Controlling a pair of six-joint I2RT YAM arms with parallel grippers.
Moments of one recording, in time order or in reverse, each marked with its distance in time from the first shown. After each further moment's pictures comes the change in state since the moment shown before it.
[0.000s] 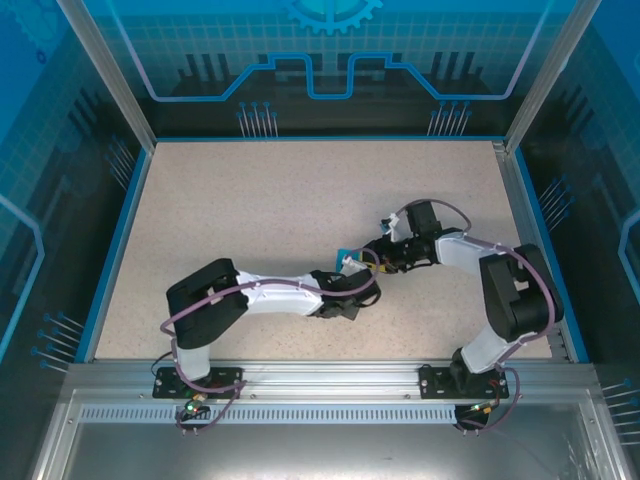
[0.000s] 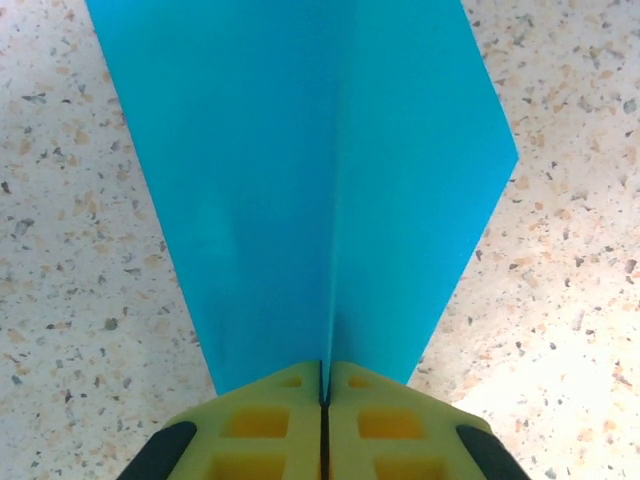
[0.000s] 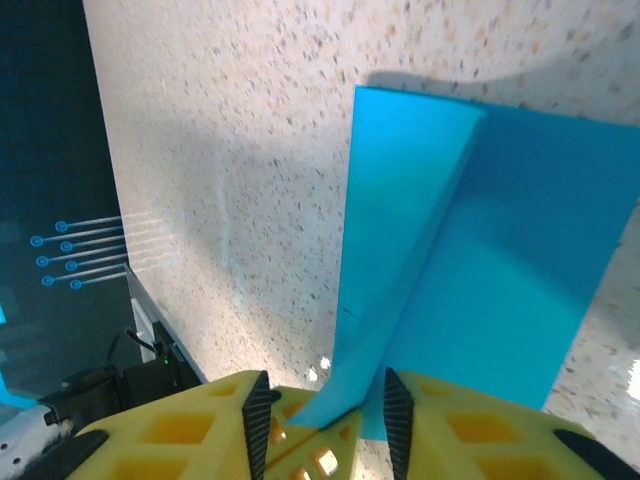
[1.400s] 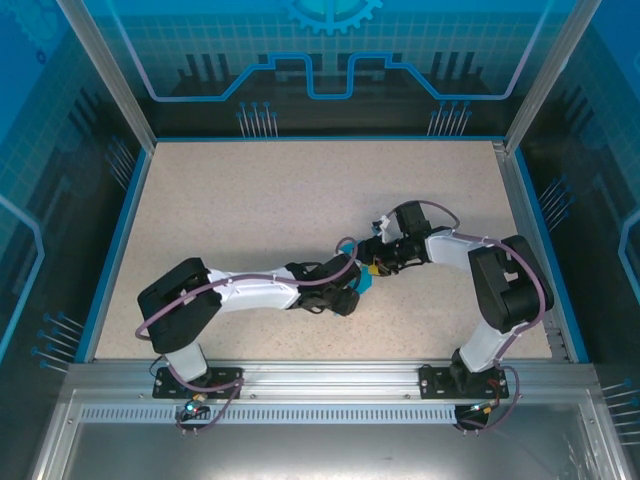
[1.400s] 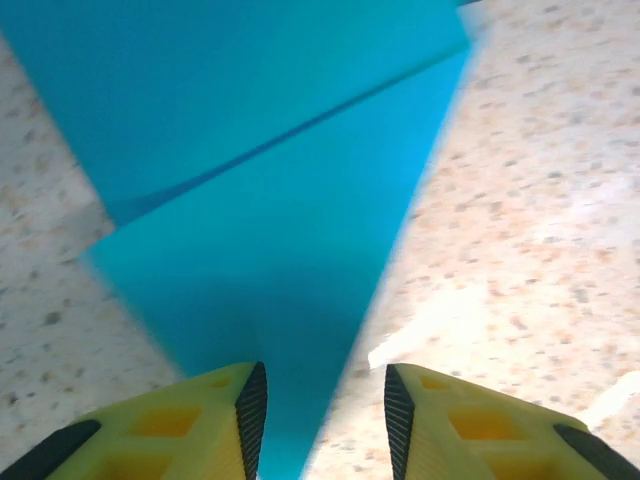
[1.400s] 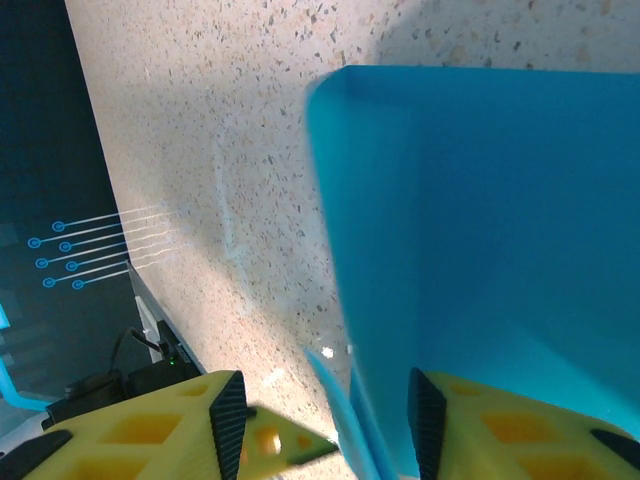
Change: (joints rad) left arm 0.071 -0.119 -0.097 0.110 0.259 0.105; right arm 0.065 0.091 0.034 0.045 -0.002 0.078
